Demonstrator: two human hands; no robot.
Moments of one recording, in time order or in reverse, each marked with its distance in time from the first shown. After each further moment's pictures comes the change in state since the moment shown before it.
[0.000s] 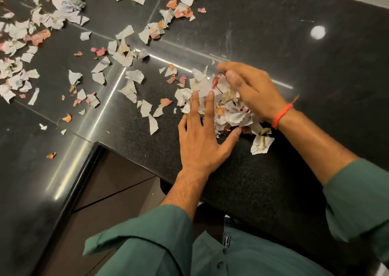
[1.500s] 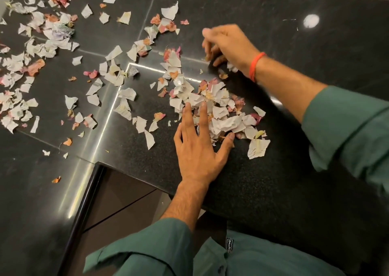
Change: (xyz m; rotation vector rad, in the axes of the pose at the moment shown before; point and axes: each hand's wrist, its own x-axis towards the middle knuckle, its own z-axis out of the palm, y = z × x) left_hand 0.000 0.001 -0.001 0.066 -0.032 0.022; right_hand 0.107 0.016 -0.016 0.427 0.009 0.224
